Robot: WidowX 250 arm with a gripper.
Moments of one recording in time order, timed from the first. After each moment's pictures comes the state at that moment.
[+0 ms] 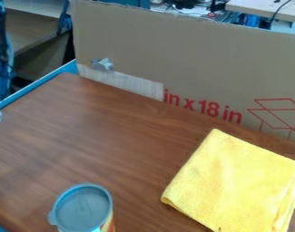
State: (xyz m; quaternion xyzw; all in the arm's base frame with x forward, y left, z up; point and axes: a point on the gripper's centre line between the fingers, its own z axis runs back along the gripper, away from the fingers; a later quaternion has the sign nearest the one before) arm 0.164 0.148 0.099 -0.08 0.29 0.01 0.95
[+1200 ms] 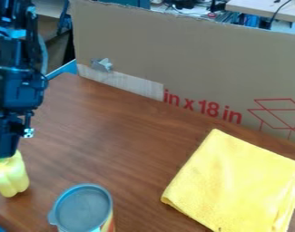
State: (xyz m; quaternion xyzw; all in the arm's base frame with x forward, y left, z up) arm 0.185 0.113 0.088 -0.04 0.22 -0.06 0.97
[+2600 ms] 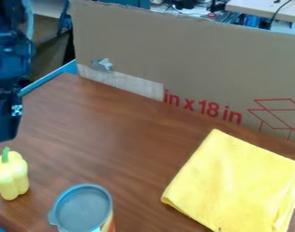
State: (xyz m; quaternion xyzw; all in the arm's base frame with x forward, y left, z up) arm 0.170 0.092 0.142 0.00 0.13 -0.07 0.99
